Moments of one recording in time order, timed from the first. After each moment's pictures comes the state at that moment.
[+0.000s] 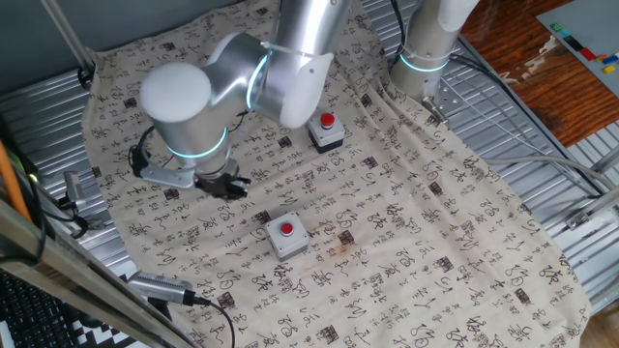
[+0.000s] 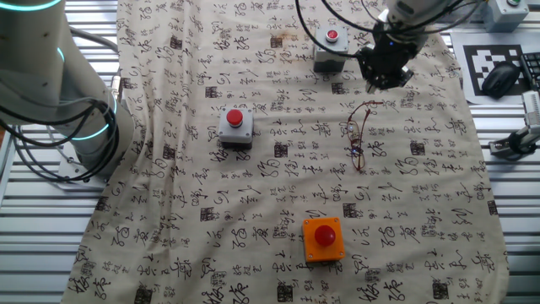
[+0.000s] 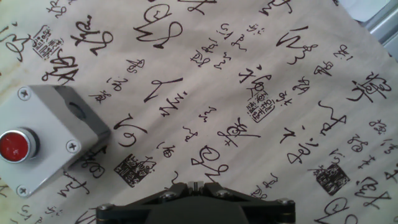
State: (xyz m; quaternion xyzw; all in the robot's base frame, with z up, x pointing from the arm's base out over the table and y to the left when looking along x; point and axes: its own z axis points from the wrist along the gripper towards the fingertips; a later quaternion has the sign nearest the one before) arm 0.582 0.101 0.075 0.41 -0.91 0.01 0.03
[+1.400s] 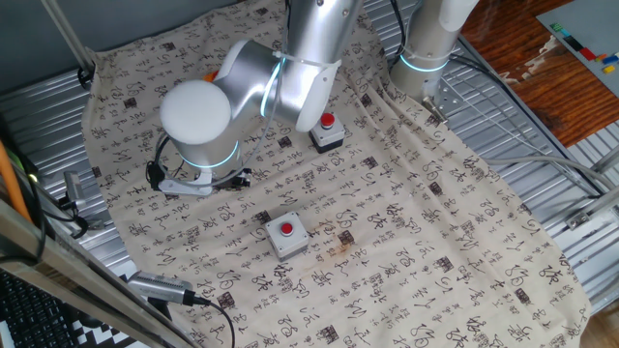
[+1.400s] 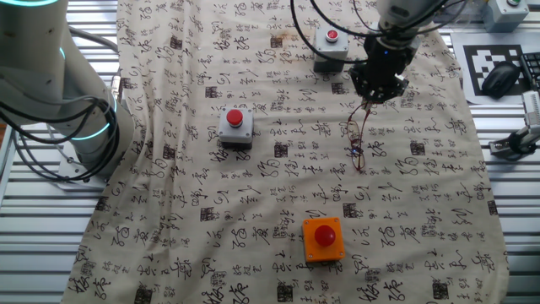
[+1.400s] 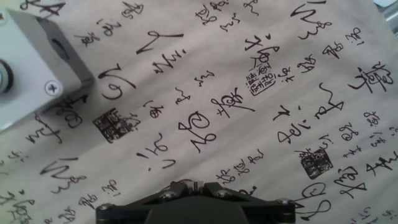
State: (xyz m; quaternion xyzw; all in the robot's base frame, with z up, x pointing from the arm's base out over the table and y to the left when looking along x) arm 0.574 0.065 0.062 0.50 -0.86 0.08 0.07
